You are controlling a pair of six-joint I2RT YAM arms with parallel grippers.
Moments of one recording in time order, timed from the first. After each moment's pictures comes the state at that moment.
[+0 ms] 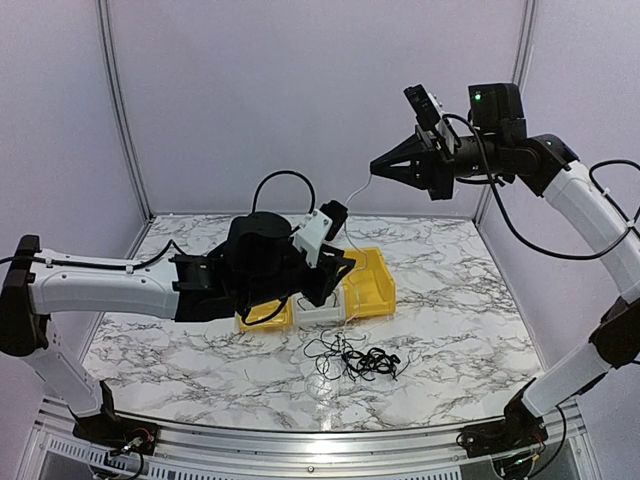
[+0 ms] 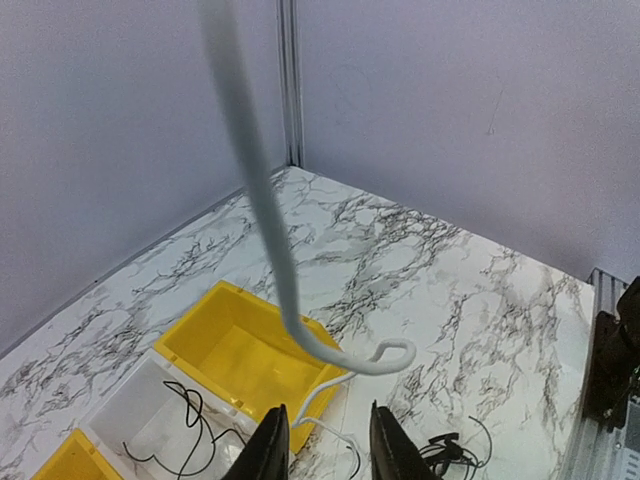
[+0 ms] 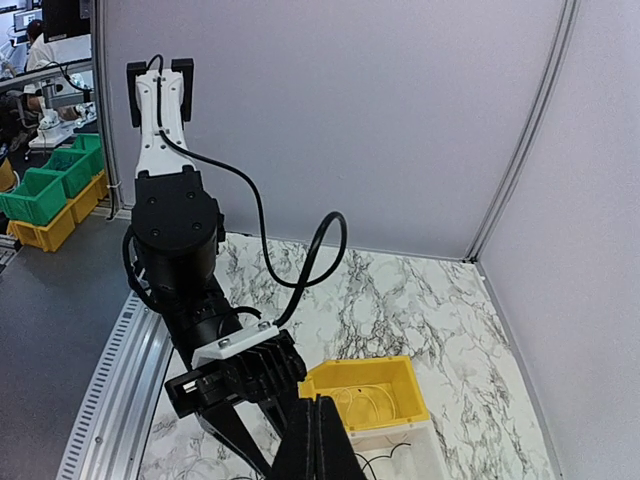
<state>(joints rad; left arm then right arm) -1.15 1.61 1.20 0.14 -0.25 -0.06 0.56 1.46 1.76 -0.67 -0.99 -0.47</state>
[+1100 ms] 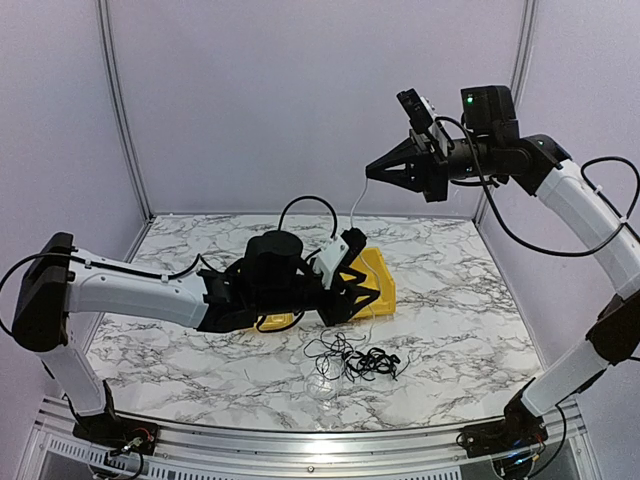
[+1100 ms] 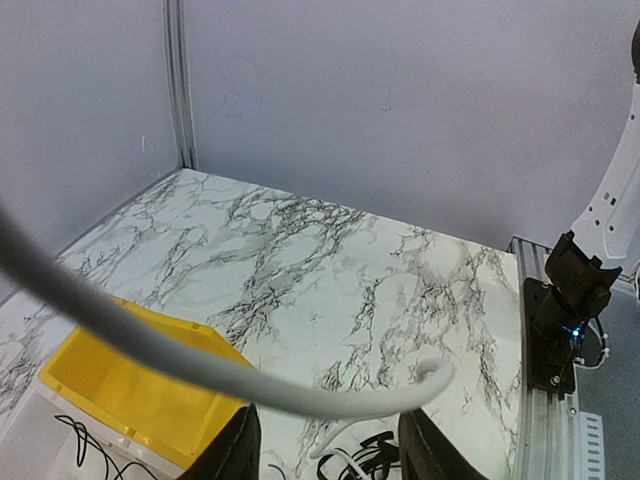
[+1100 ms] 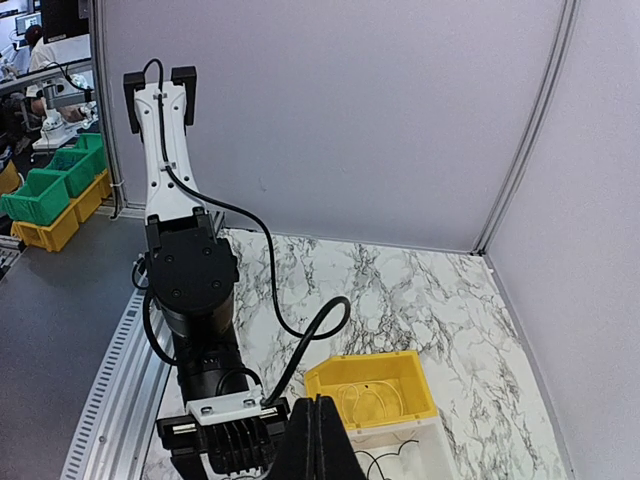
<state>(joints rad) -1.12 1.73 1.16 0.34 0.07 -0.05 0.56 1.48 1.76 -0.67 -1.00 -0.46</state>
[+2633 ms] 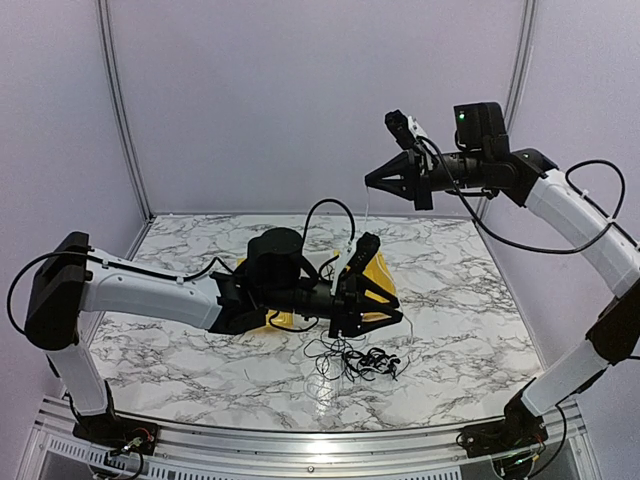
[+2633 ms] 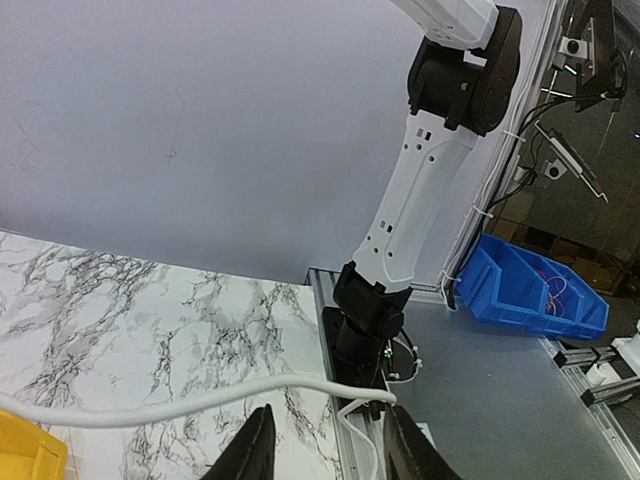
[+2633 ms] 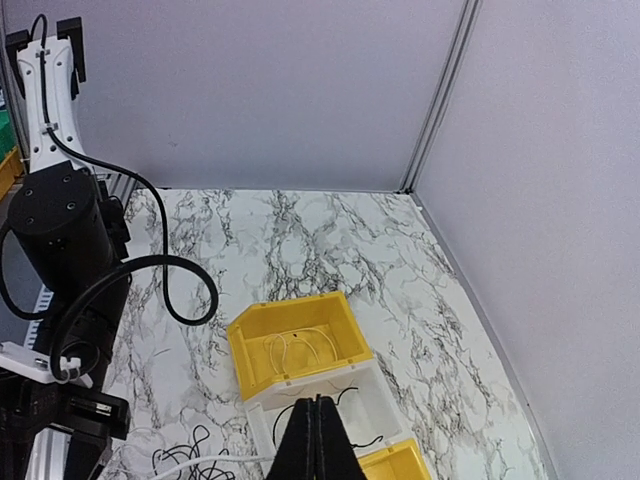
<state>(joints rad) -1.13 1.80 1.19 0.56 0.58 -0.23 0.52 1.48 1.64 -0.58 -0.79 -0.49</state>
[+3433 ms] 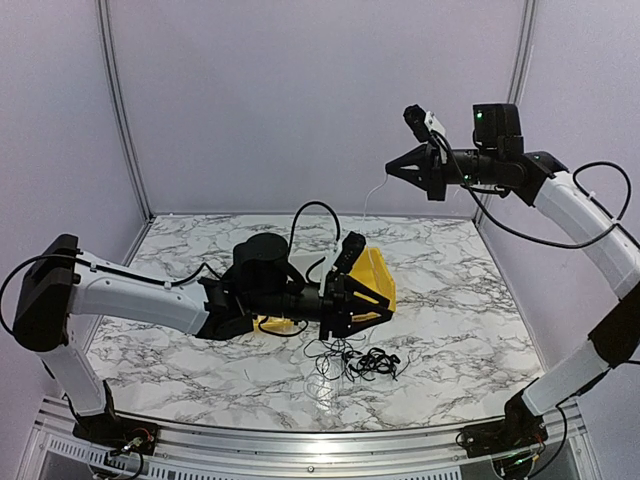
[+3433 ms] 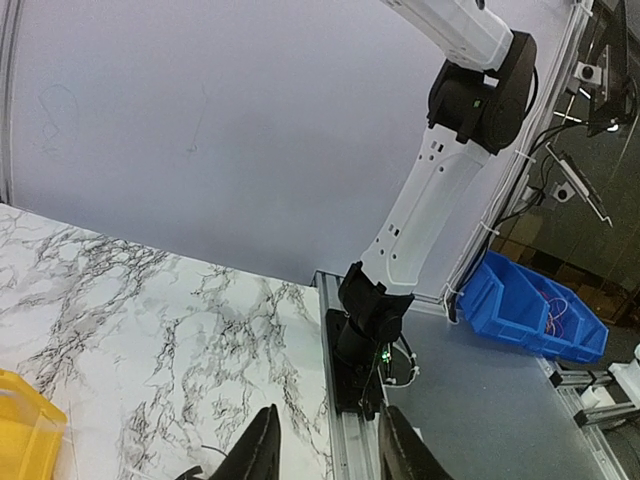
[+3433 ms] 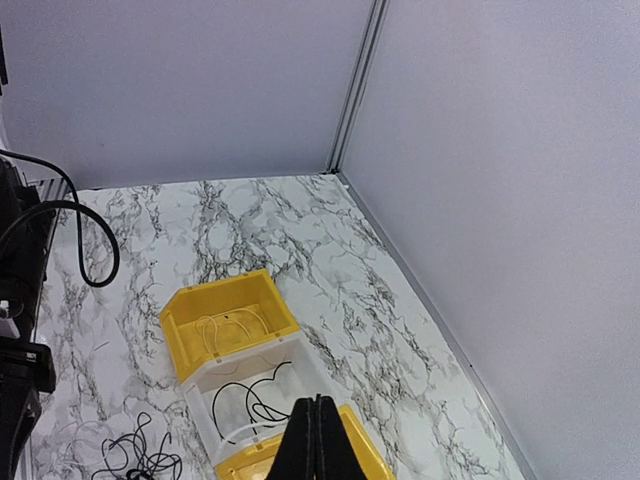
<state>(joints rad) -1.13 1.74 1.09 0.61 0.53 -0.30 0.42 1.46 1.61 -0.52 -0.70 -0.46</state>
